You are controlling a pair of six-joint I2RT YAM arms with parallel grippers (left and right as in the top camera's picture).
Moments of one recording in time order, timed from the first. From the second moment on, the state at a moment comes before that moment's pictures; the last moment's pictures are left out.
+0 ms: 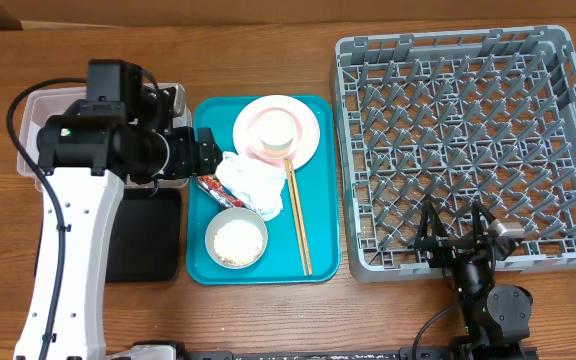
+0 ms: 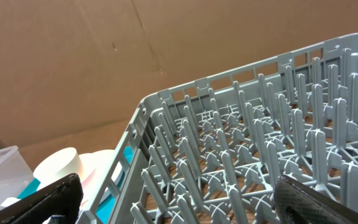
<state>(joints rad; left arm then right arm) -0.04 1.46 1.54 -1.28 0.30 -0.16 0.12 0.01 0.02 -0.03 0.00 0.33</state>
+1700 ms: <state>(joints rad) -0.35 1.69 1.08 -0.60 0.04 -0.47 0.12 0.01 0.02 -0.04 0.00 0.33</state>
